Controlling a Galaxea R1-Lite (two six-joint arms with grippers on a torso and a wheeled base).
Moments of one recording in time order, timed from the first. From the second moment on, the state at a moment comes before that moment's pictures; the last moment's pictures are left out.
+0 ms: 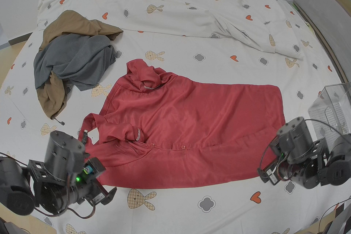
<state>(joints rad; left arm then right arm) -0.63 1.50 -0.50 -0.21 0.39 0.41 0.65 1.63 -0.63 -0.11 -0.60 -0.14</state>
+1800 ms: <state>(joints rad) -0.60 1.86 -0.52 -0.42 0.44 0.50 0.64 1.80 -0.49 -0.28 -0.66 -0.16</state>
